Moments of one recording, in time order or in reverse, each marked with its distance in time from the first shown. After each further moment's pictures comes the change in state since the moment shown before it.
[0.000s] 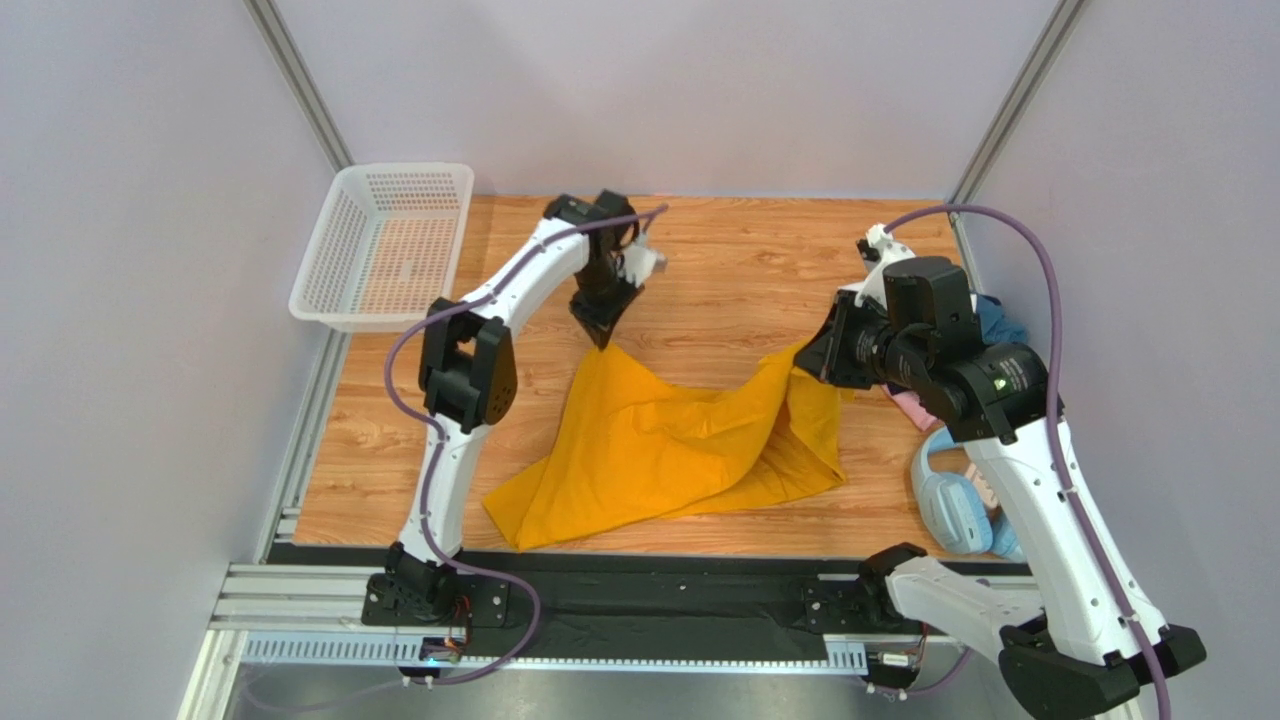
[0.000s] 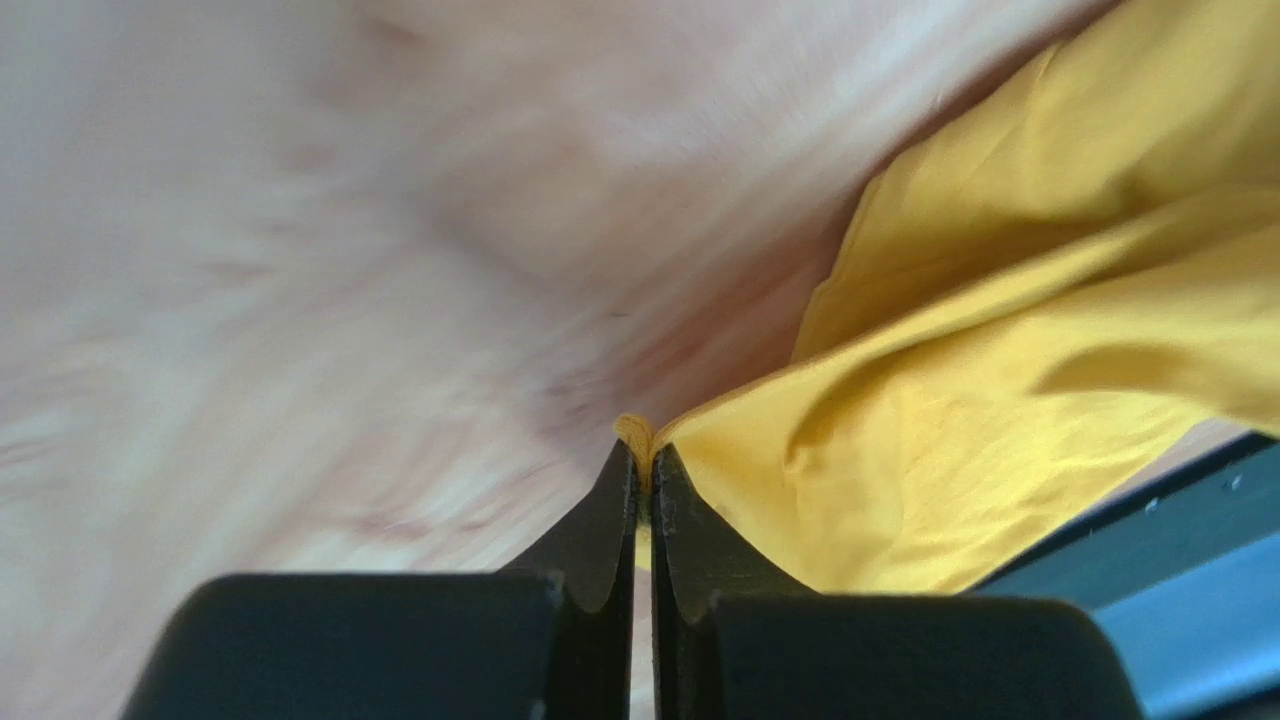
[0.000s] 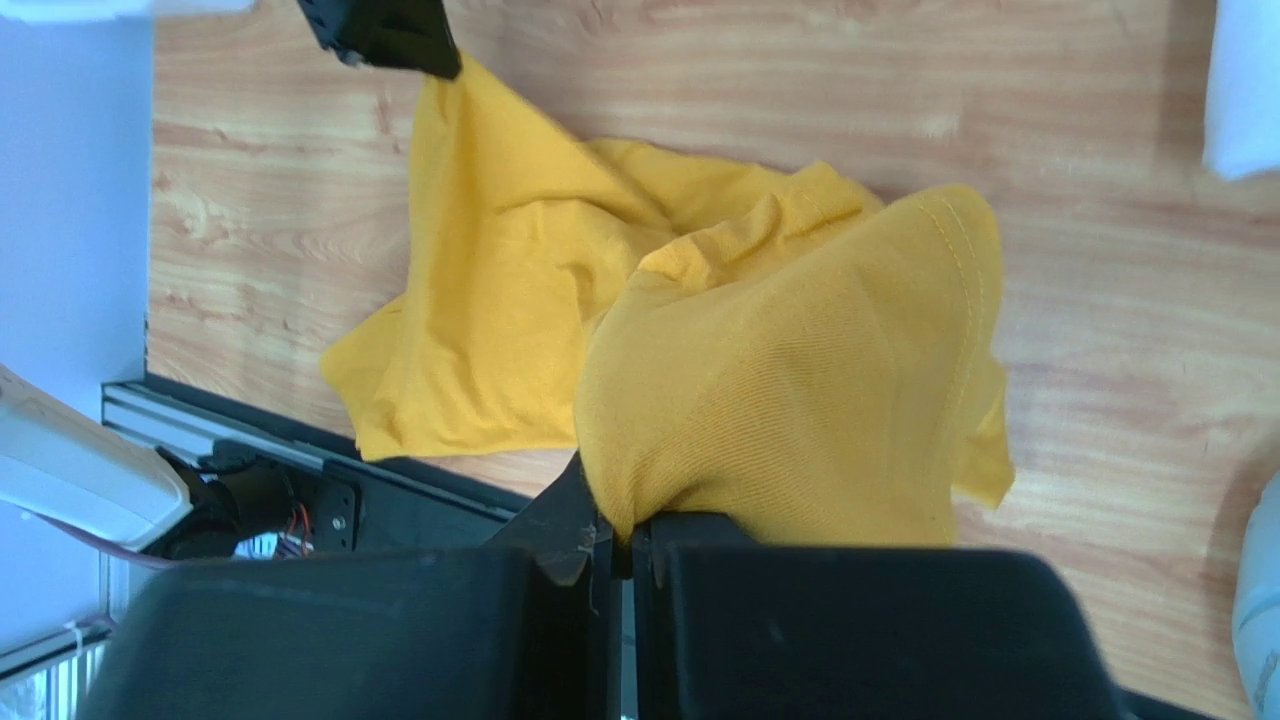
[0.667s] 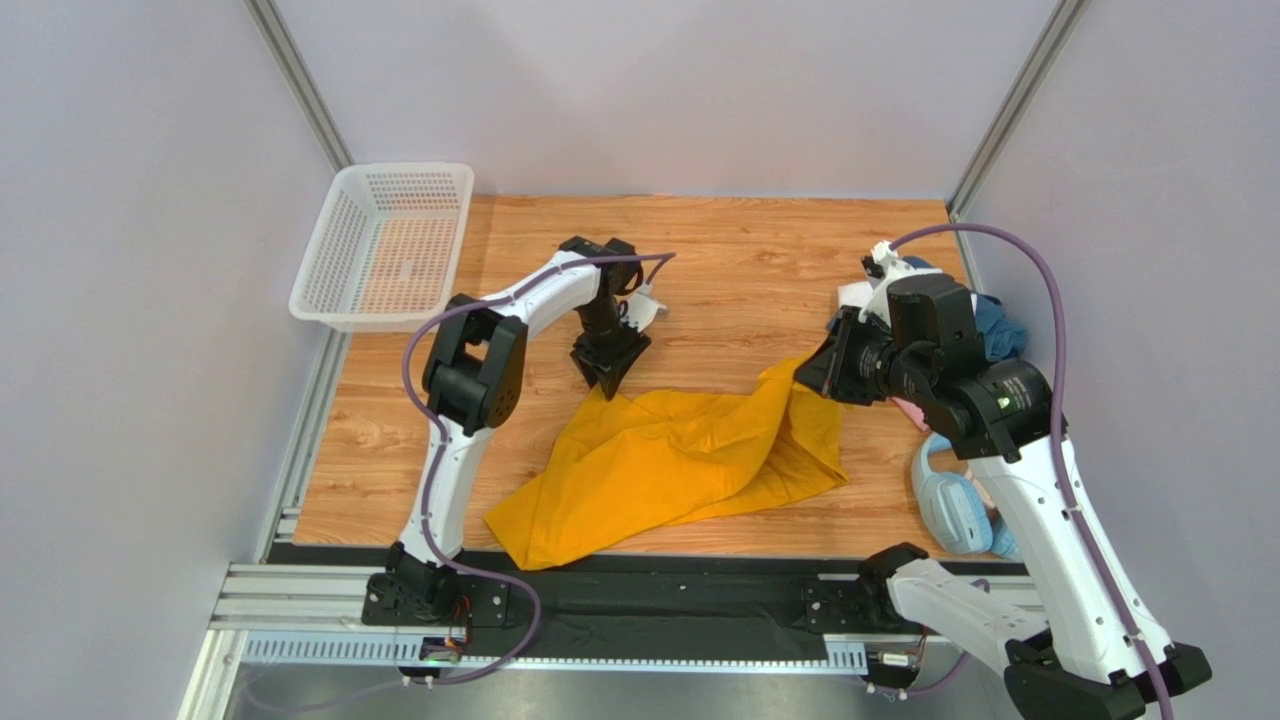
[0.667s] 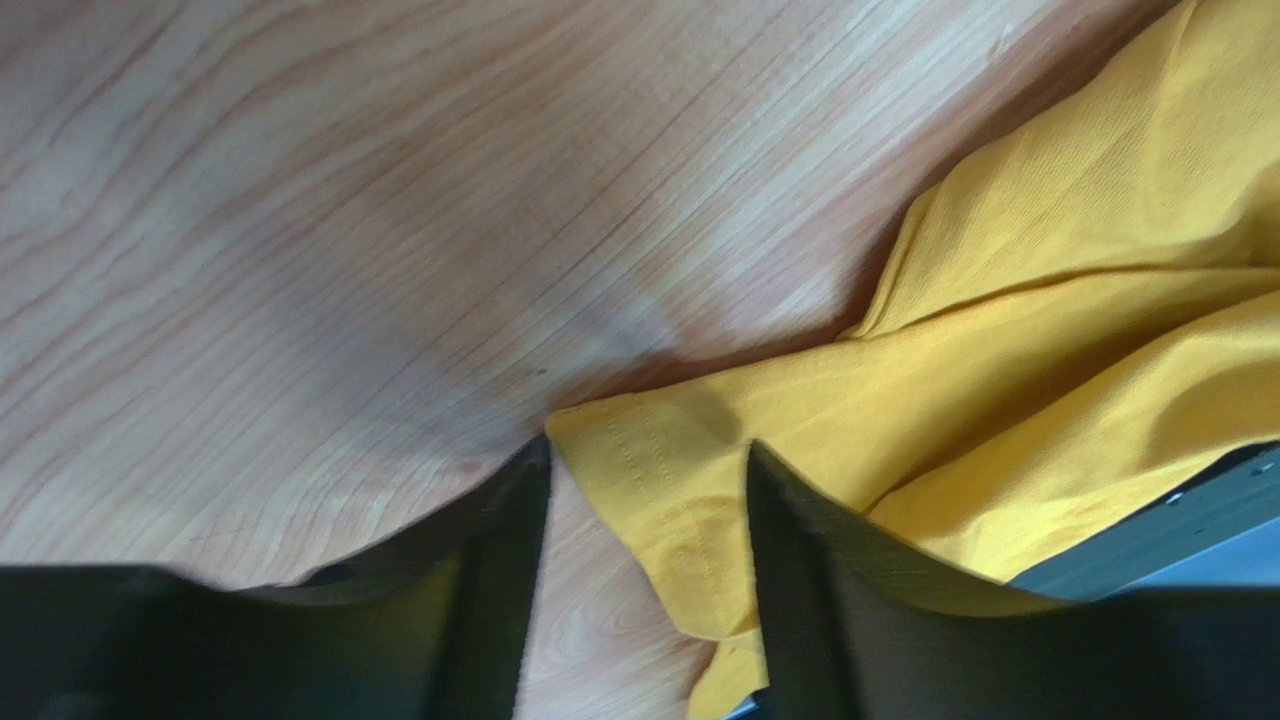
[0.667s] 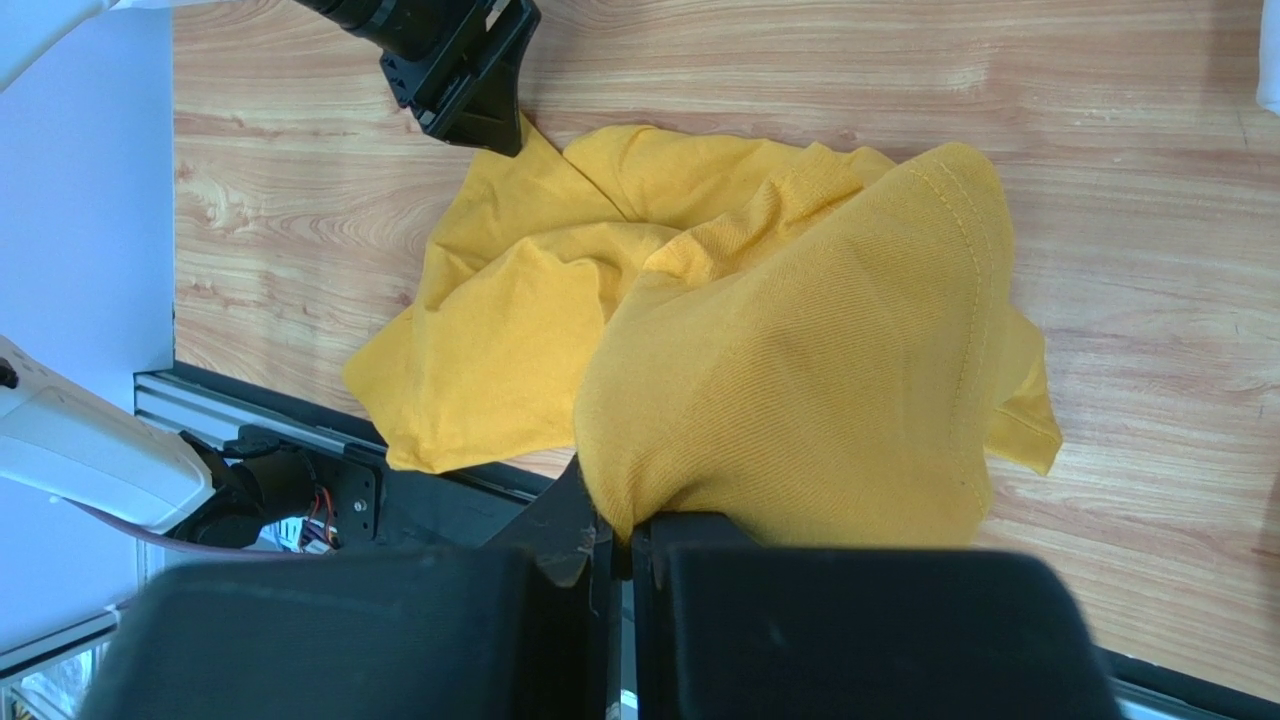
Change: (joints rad) left arm -0.015 -0.013 -0.214 0.118 0.046 0.006; right arm 0.000 -0.051 -0.054 0.004 -0.022 0.042
